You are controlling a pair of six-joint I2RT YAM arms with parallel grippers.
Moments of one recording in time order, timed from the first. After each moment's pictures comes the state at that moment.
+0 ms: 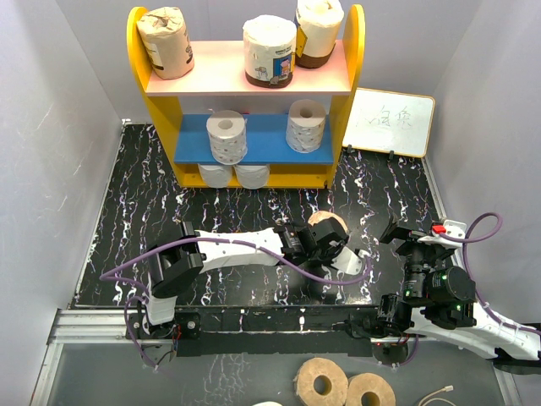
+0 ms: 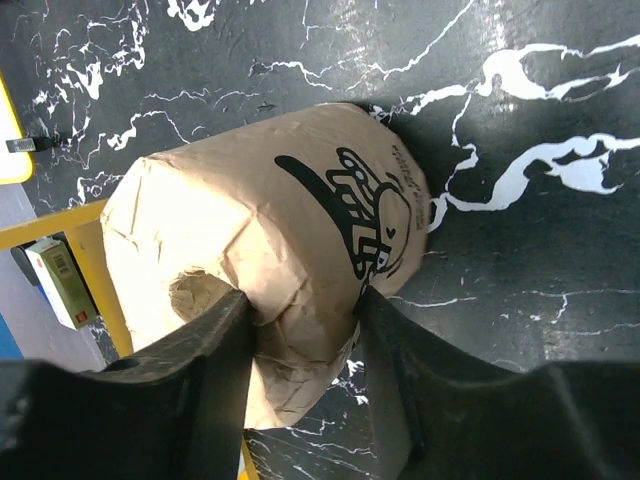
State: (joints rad) left arm -1.25 1.90 1.38 -0.33 -0.17 0.87; right arm 1.24 0.02 0.43 0.03 1.48 -0.37
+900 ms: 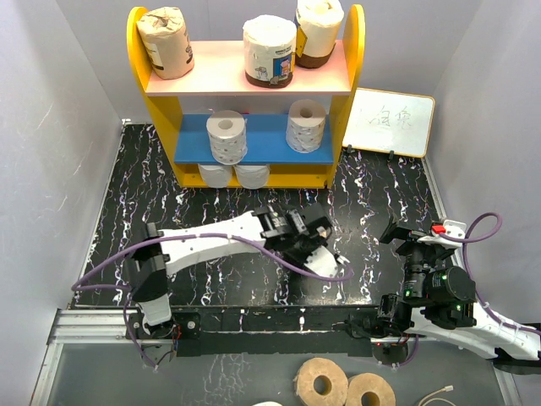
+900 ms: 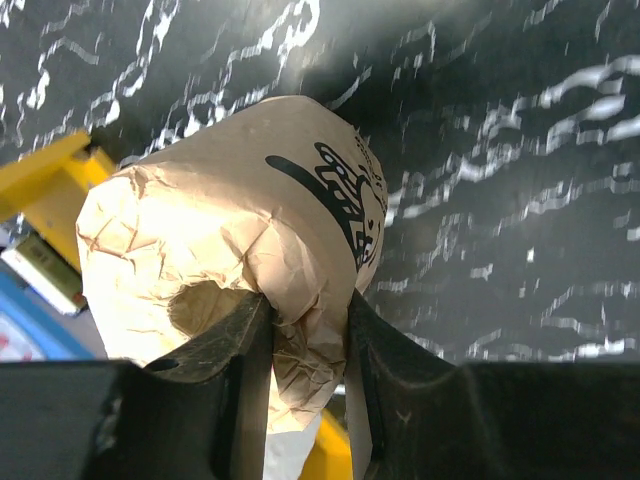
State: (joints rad) left arm -1.21 1.75 1.53 -0.90 -0.05 1.07; right arm 1.24 0.02 0.43 0.03 1.48 -0.37
